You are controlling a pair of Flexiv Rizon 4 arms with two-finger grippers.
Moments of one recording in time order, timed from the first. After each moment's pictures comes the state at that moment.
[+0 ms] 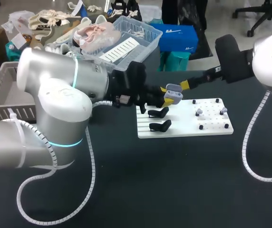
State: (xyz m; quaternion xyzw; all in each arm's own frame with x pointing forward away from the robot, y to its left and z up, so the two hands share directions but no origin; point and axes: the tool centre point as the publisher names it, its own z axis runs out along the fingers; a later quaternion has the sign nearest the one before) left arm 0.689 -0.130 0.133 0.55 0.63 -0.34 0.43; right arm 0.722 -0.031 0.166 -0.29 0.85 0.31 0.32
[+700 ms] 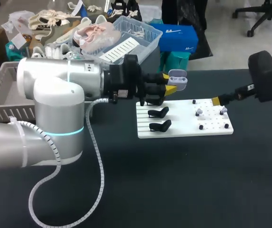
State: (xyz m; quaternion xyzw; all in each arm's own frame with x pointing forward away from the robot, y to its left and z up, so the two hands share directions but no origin) left arm 0.695 -0.143 0.178 0.54 0.53 -0.40 0.51; right arm 0.677 -0.114 0.140 -0.25 0.88 0.25 0.33
